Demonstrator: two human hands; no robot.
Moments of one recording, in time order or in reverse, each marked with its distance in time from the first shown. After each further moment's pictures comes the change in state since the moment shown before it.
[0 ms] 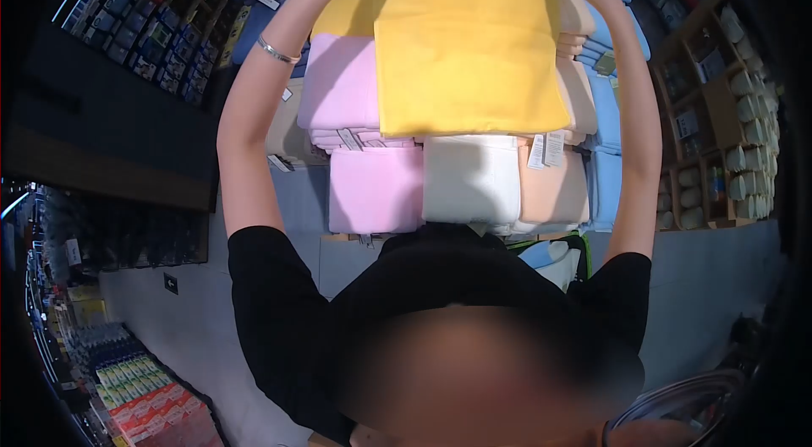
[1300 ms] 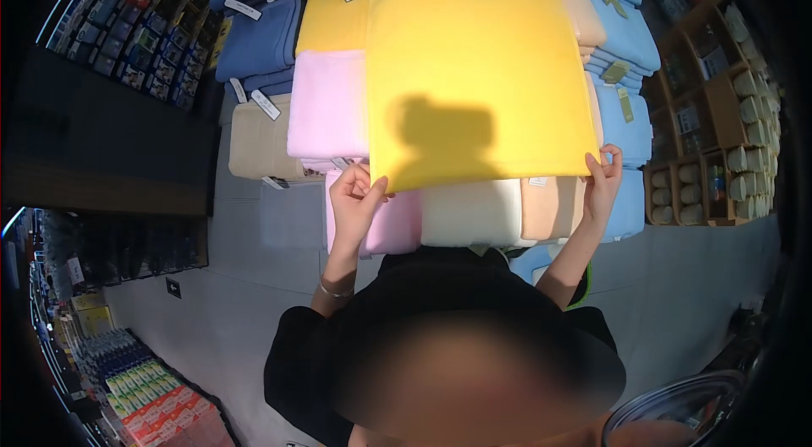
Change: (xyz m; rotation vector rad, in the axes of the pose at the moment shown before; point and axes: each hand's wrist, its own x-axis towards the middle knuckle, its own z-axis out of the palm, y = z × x) left_hand -0.253 0.183 -0.064 -1.260 -0.022 -1.205; right_hand -0.260 -0.154 -0.016 1.197 0.408 1.175
